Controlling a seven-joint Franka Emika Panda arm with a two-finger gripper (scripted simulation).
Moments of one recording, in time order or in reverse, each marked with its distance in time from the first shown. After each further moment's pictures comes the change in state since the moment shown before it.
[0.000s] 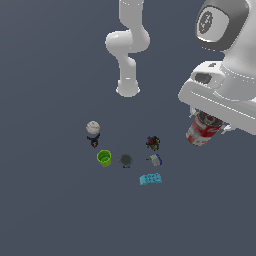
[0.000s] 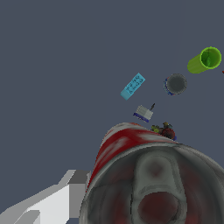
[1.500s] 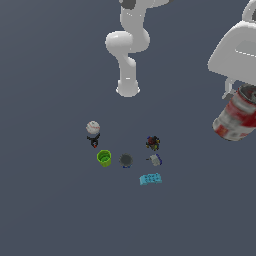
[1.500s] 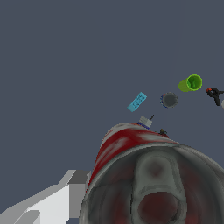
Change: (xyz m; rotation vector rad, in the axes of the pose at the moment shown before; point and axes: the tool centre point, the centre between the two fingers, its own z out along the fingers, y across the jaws) arm 0.041 -0.041 -0.117 -0.002 0.001 0.002
